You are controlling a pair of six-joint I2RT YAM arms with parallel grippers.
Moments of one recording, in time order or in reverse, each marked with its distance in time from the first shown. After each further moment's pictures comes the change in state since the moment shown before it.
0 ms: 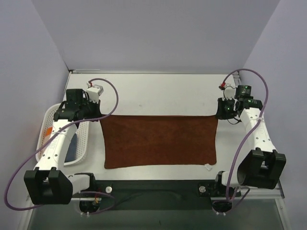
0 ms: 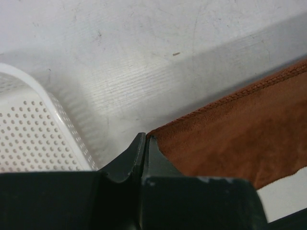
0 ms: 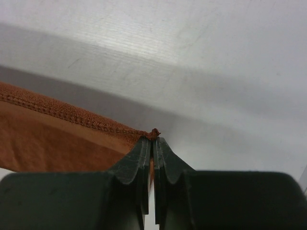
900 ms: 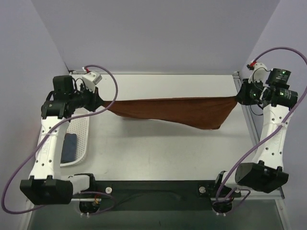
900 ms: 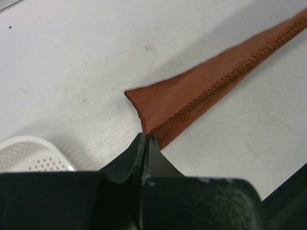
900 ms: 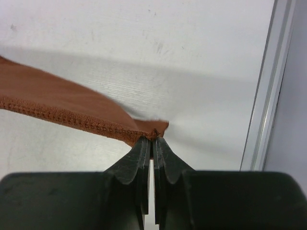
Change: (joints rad) left arm -0.006 0.090 0.333 -0.109 0.249 0.110; right arm -0.171 0.057 0.523 -0.264 -0.116 -0.047
